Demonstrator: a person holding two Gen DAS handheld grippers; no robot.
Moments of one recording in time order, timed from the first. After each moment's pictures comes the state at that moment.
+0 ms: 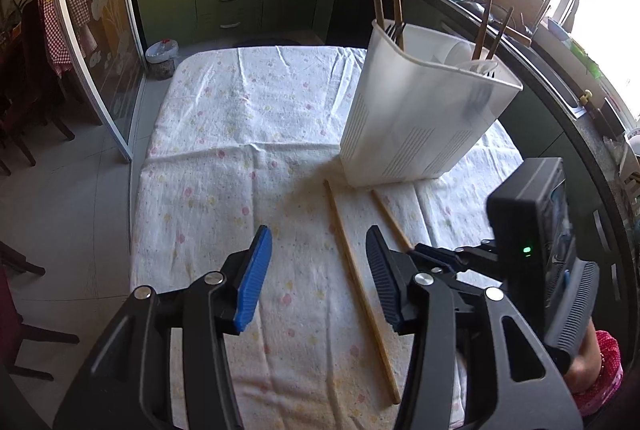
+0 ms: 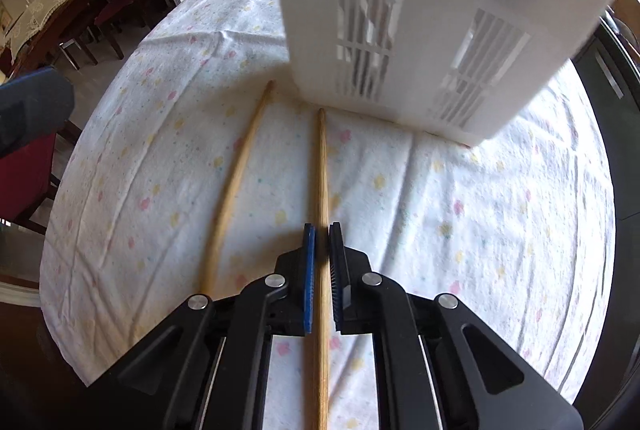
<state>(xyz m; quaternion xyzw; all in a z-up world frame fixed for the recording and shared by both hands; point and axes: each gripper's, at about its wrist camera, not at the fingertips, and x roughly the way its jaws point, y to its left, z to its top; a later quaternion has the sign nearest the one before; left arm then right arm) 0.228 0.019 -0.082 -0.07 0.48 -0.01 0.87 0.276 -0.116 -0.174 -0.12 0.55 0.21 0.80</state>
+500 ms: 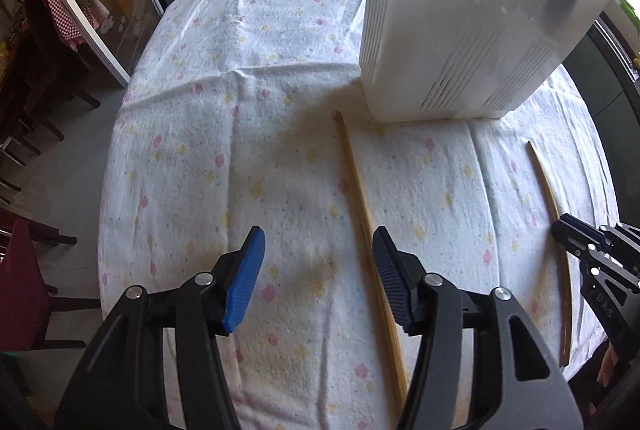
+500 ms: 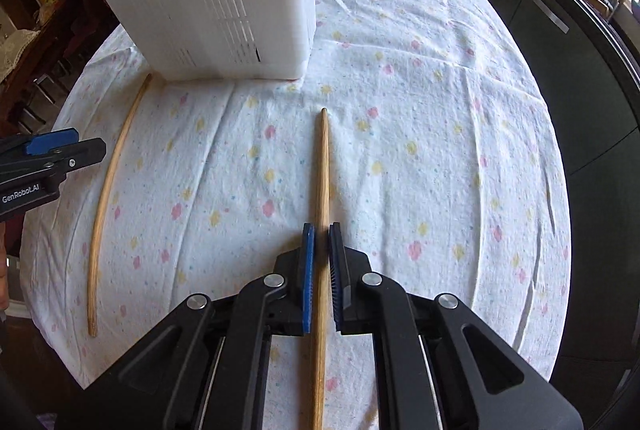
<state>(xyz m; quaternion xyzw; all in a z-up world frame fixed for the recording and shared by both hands) 0.264 -0.011 -0.152 -0.02 0.58 0.06 0.81 0.278 -0.215 -0.171 -0.09 0.56 0.16 0.81</state>
